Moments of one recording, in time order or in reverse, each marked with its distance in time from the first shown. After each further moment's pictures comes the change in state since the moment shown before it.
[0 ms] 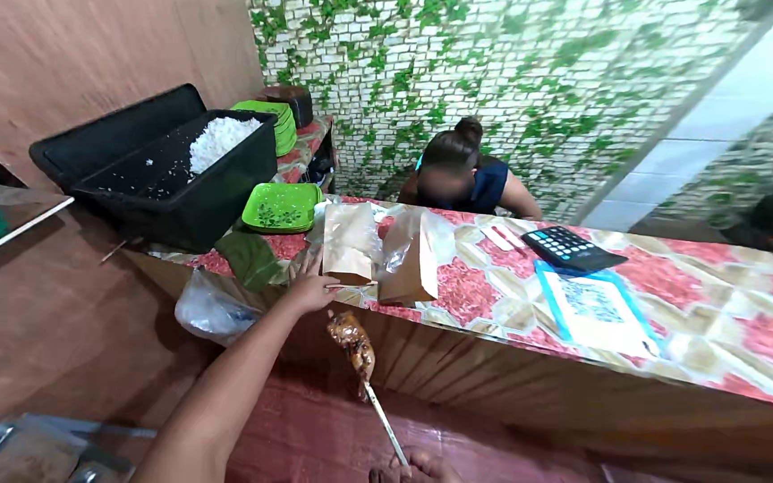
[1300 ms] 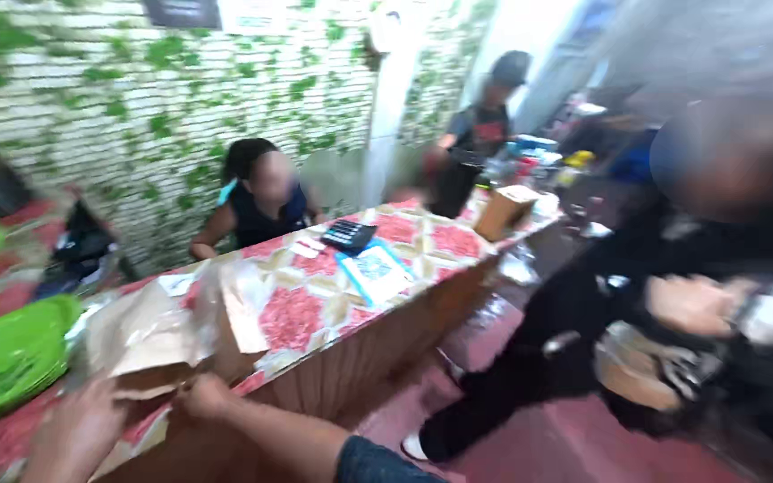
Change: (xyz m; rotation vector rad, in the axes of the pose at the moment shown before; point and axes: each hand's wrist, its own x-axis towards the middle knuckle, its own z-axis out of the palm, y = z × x) left_hand 0.051 0.027 -0.003 0.281 0.326 0.232; right_hand 0.219 -0.173 -0.061 -0.393 0.434 -0.062
